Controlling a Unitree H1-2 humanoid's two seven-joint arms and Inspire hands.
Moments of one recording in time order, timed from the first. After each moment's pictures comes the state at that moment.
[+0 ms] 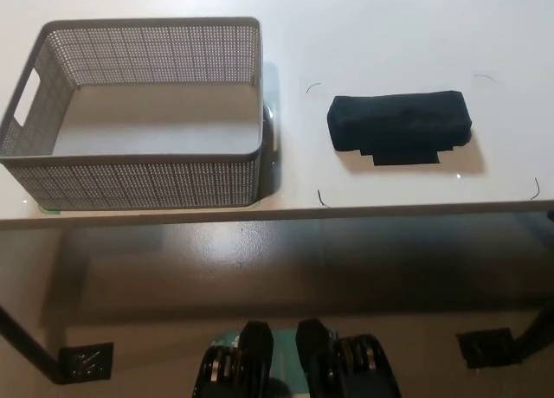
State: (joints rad) left_arm 0.20 0.30 -0.10 0.41 0.15 -0.18 -0.03; right_arm 0.10 -0.31 0.25 0.65 -0.22 -0.34 -0.03
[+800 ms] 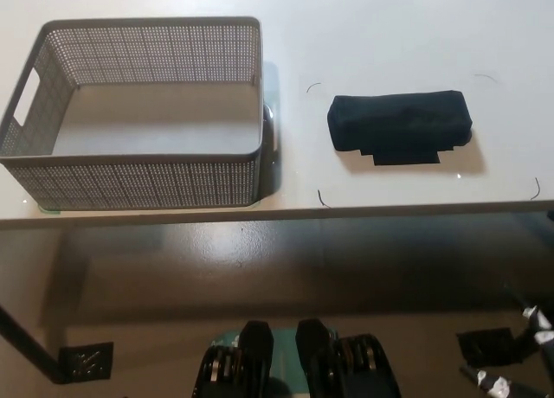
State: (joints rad) left_arm 0.17 0.32 -0.09 0.42 0.16 -0.23 -0.03; right_arm 0.18 -0.36 0.05 -0.09 -0.26 -0.32 -0.05
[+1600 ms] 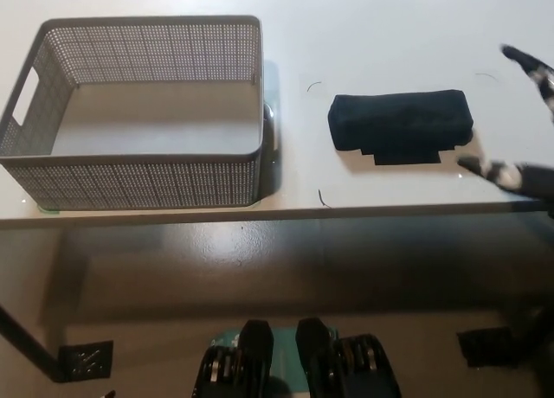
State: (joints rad) left_arm 0.18 0.32 -0.04 0.43 0.11 -0.28 -0.06; right_arm -0.46 -0.52 0.08 -0.20 -0.30 0.02 0.18
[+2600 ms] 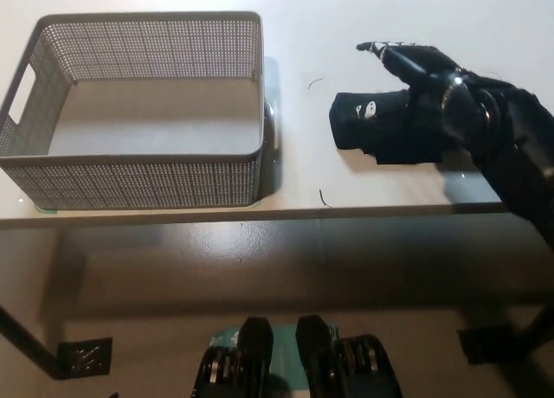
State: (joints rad) left_arm 0.18 0.32 -0.04 0.43 0.11 -0.29 -0.08; right_arm -1.11 -0.33 0.57 0.82 -0.58 0.08 0.26
